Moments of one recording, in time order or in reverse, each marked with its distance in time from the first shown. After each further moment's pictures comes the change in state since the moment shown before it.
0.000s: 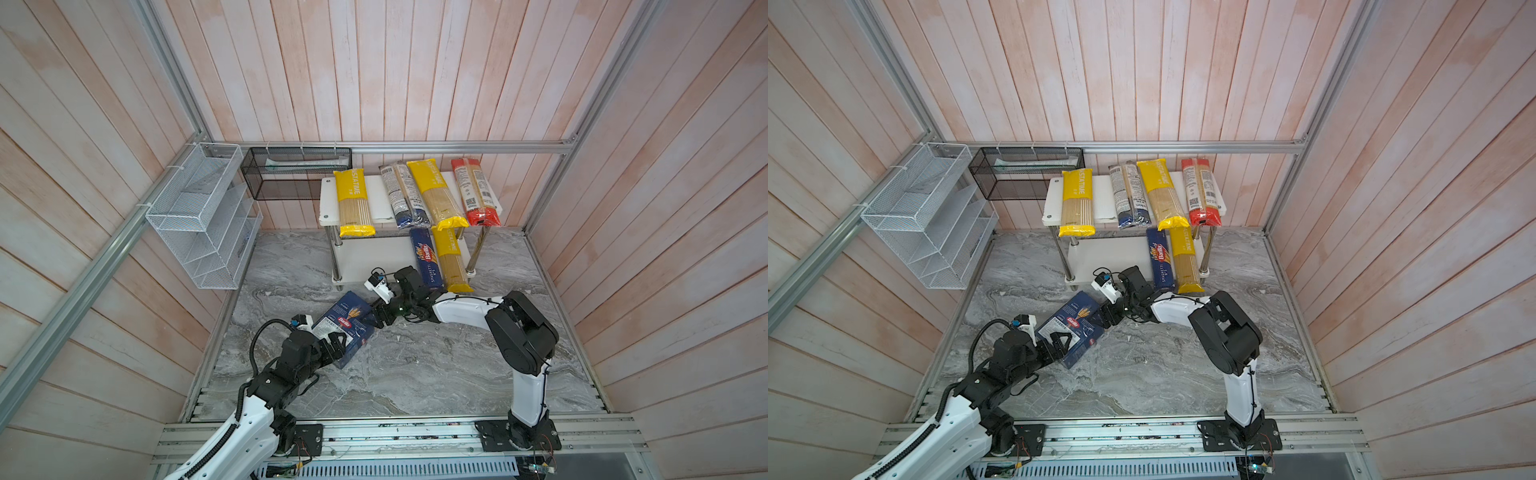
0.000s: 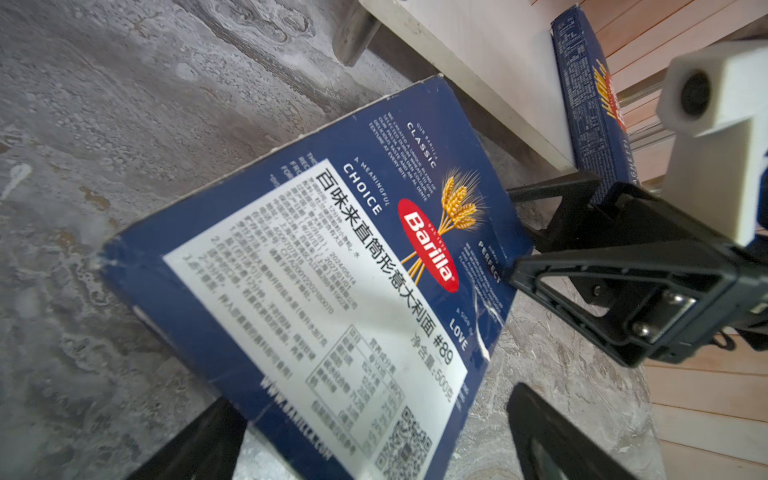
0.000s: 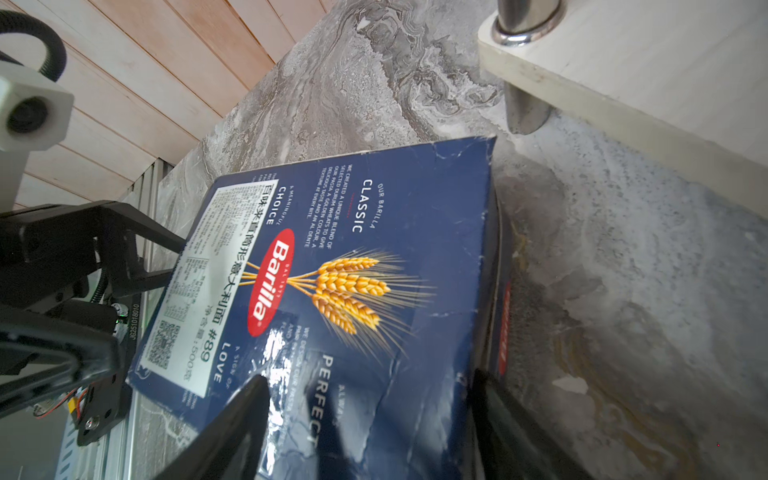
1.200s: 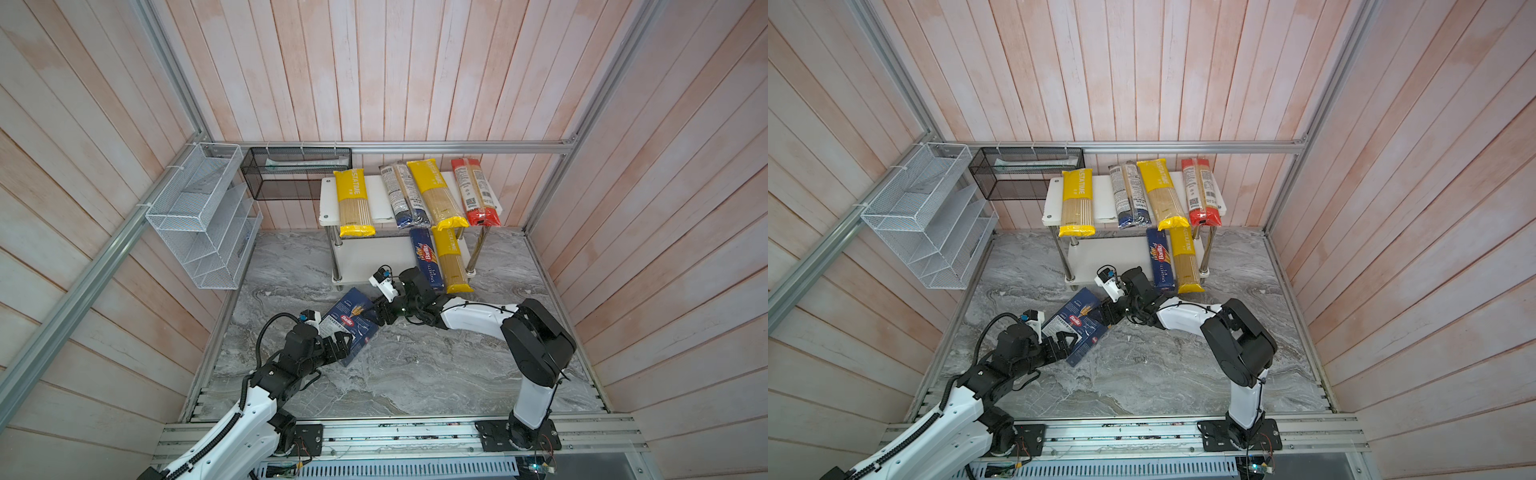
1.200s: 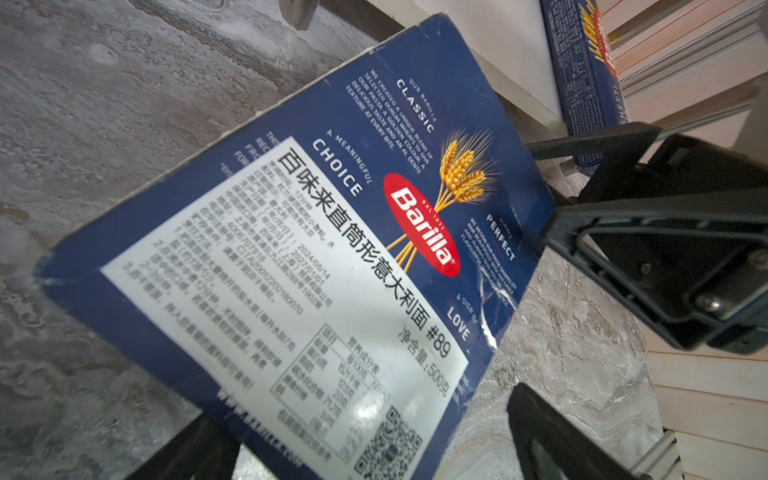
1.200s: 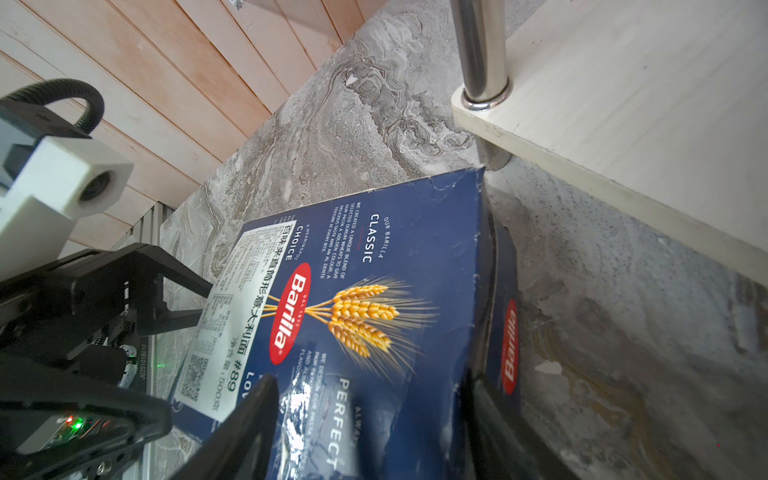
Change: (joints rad) left arm -0.002 0.088 0.058 0.002 0.098 0.077; right arm 0.022 -0.131 -0.098 0.089 0.103 0.111
